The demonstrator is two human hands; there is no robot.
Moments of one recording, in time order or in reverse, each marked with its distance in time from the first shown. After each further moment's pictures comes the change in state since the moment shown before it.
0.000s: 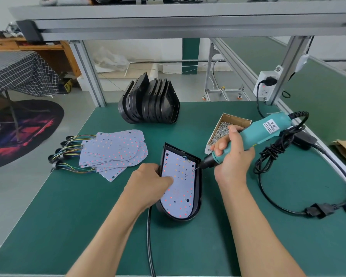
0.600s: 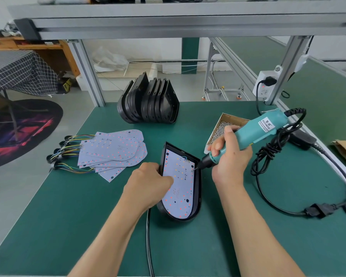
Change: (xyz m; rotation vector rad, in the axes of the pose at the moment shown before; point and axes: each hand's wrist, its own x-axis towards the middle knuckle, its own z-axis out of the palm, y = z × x) left_hand 0.004 0.000 0.005 0.045 0.039 -0.004; right_hand -0.007 -0.003 0.008 -0.045 -0.004 -0.026
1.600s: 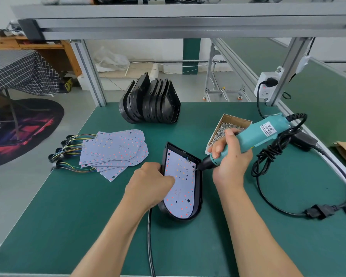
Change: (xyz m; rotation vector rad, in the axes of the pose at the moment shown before) left_hand 0.000 0.000 0.002 -0.011 0.007 0.011; right_hand -0.002 0.003 -0.004 0.027 -0.015 0.013
